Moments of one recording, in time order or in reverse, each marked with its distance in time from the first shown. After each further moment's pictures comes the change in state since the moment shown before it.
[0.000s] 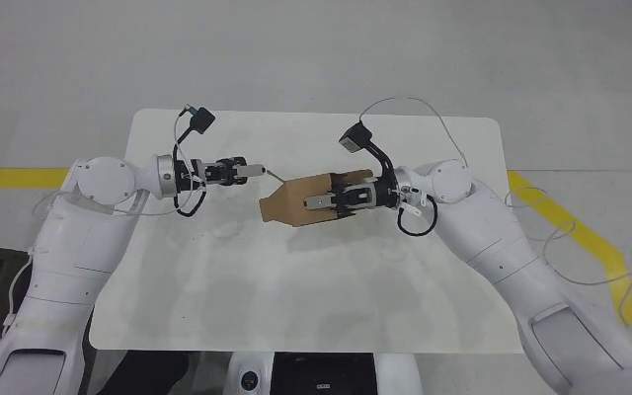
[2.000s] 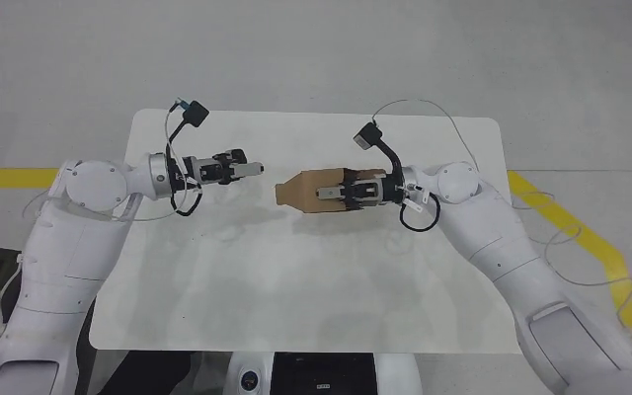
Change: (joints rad) left arm 0.060 0.021 -0.055 -0.140 0.026 -0.037 0.043; right arm -0.005 -0.015 0.054 0.131 -0.127 -0.044 -0.044
